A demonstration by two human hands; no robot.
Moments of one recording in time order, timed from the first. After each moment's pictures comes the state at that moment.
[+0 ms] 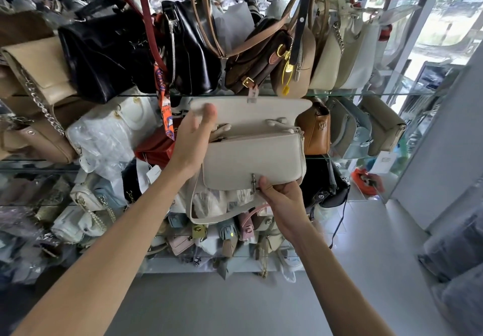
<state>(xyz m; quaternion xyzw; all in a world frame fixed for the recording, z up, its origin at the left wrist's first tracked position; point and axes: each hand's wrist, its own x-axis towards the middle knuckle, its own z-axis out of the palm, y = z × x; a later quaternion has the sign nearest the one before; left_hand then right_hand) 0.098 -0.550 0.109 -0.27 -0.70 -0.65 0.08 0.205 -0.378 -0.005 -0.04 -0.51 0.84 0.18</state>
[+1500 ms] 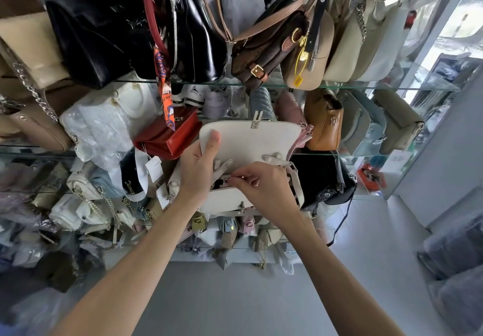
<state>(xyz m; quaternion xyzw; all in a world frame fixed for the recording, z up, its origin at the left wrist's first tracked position) 0.114 -0.542 0.047 -0.09 -0.56 -0.82 -0.02 0.179 -0.402 0.026 0.05 -0.87 0.42 0.24</state>
